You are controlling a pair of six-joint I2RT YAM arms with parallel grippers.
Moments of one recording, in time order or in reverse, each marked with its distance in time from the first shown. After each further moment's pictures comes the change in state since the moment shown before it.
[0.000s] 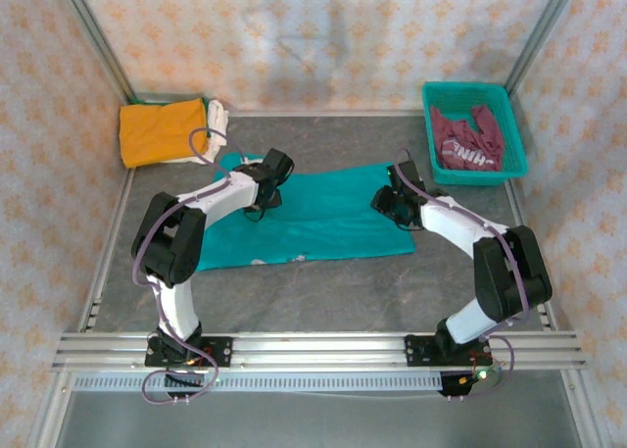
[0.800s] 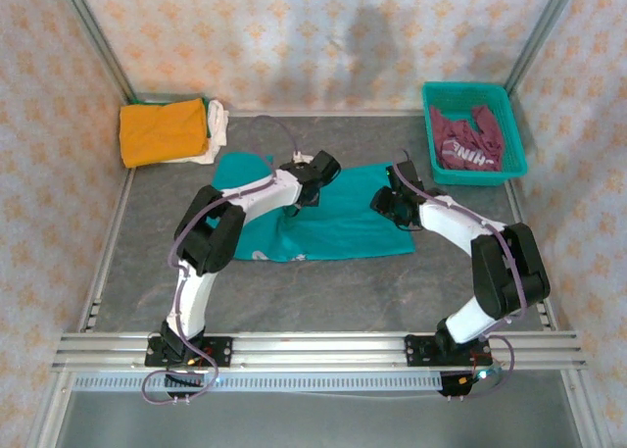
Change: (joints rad) left arm -0.189 0.246 0.306 -0.056 -0.122 0.159; right arm 0.000 0.015 0.003 0.000 -0.004 -0.011
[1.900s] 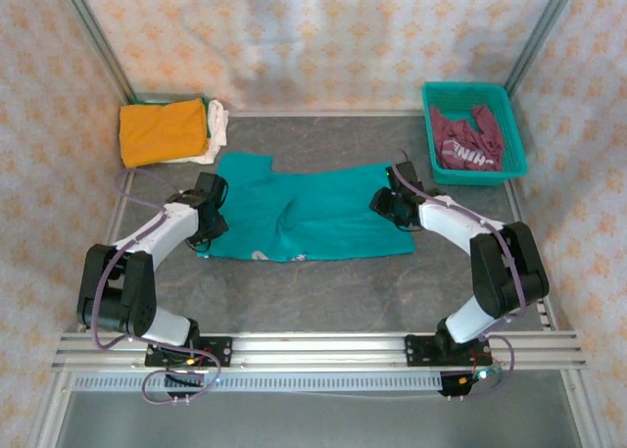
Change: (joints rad) left arm 0.496 -0.657 -0.739 0.021 0.242 -0.108; right arm 0.000 0.008 -0.002 0.001 -0.003 -0.015
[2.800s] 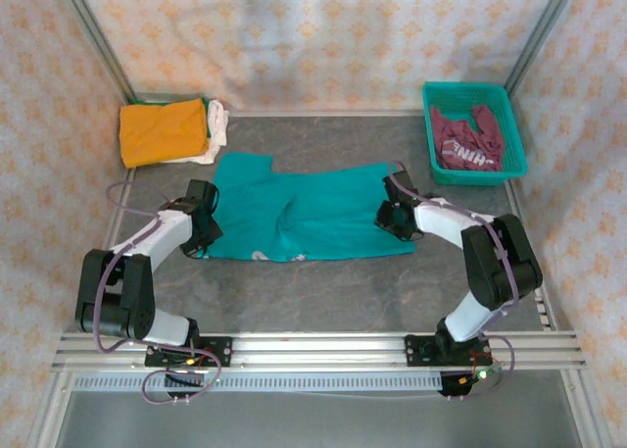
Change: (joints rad) left arm 0.074 -0.048 -0.095 0.035 0.044 -0.035; right arm -0.003 0.063 -0.042 -0.062 0.019 0.038
